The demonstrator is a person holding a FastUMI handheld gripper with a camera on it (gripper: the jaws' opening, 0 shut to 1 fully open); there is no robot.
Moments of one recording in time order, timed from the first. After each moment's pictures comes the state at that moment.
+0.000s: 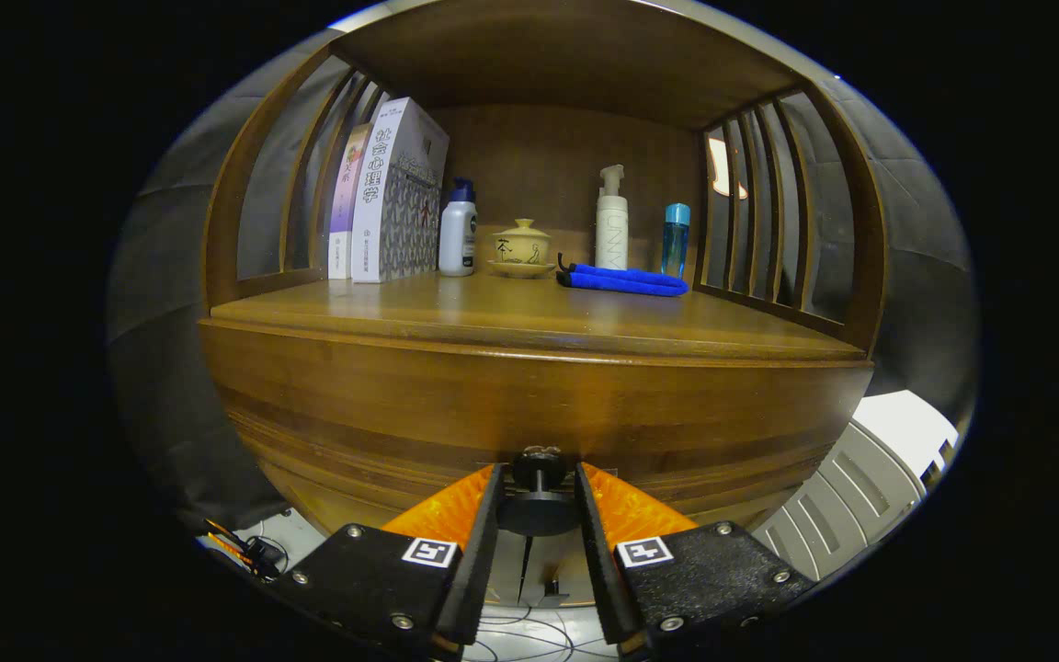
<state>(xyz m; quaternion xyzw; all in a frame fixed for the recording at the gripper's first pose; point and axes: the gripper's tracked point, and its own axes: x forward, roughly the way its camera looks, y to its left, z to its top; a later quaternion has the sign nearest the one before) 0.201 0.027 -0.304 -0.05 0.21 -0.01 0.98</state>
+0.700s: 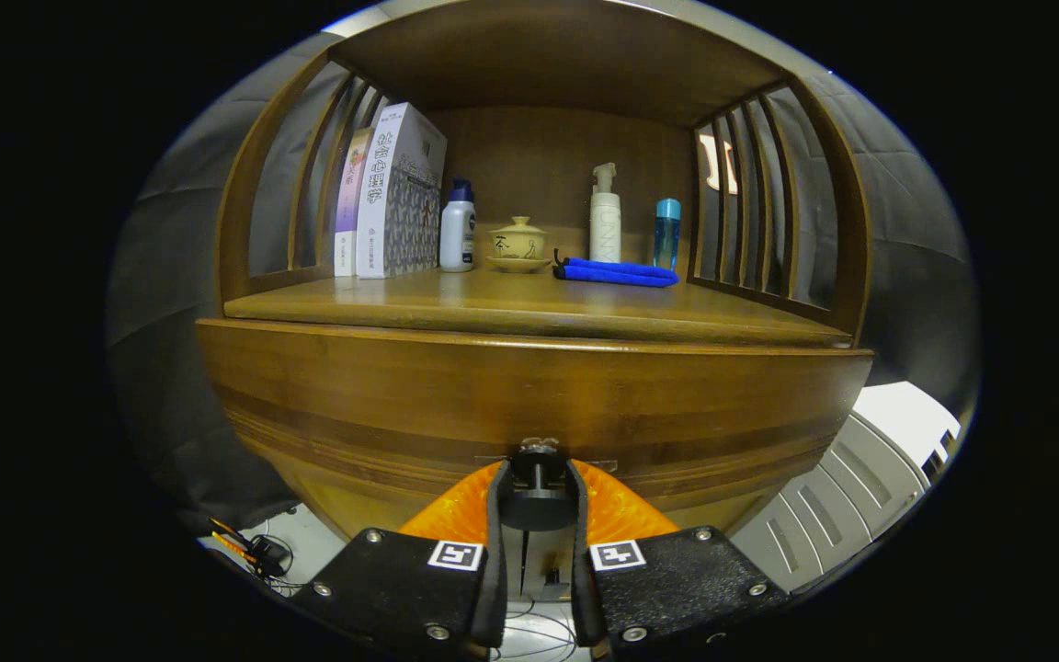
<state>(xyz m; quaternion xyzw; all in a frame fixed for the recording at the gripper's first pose) 0.173 0.022 -0.306 -0.04 0.22 0.00 0.98</state>
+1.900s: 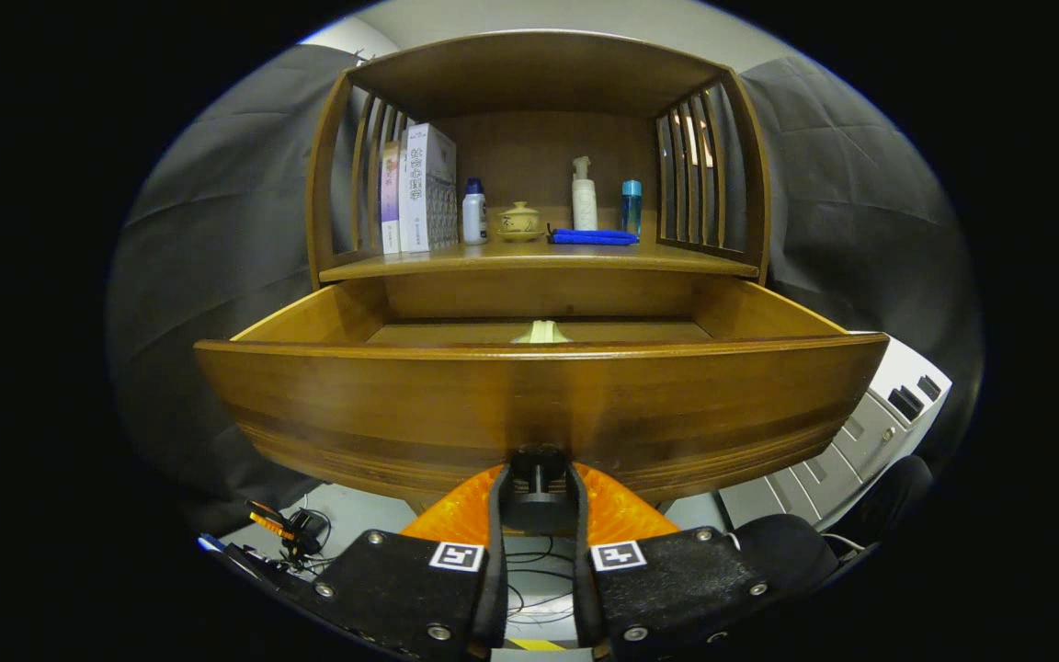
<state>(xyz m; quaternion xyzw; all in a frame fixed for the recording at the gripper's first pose) 0.016 0.026 -0.297 -0.02 0.26 0.01 0.97</state>
